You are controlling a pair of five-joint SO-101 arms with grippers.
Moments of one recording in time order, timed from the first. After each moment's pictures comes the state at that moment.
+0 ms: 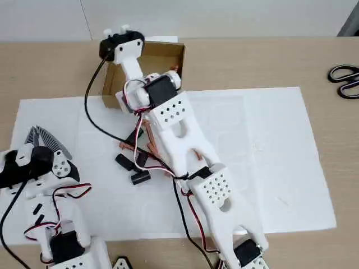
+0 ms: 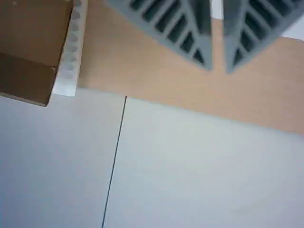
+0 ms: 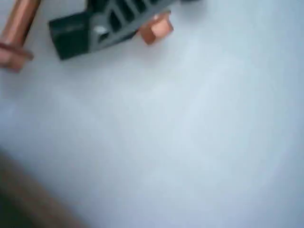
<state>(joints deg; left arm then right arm) -24.1 -103.3 88.1 27.3 8.5 -38.7 52.1 -81.8 97.2 -5.7</state>
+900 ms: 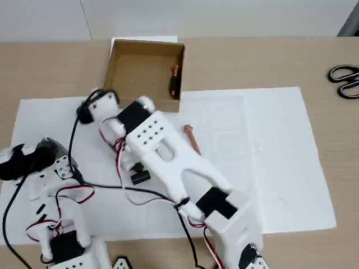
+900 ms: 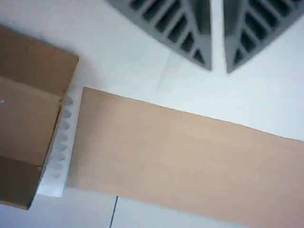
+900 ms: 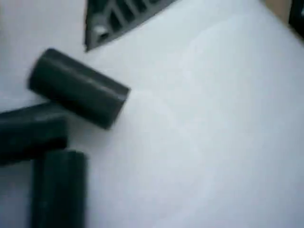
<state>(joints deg) -24.1 -103.3 88.1 39.7 8.5 -50.2 24.4 -31.3 96.9 1.4</state>
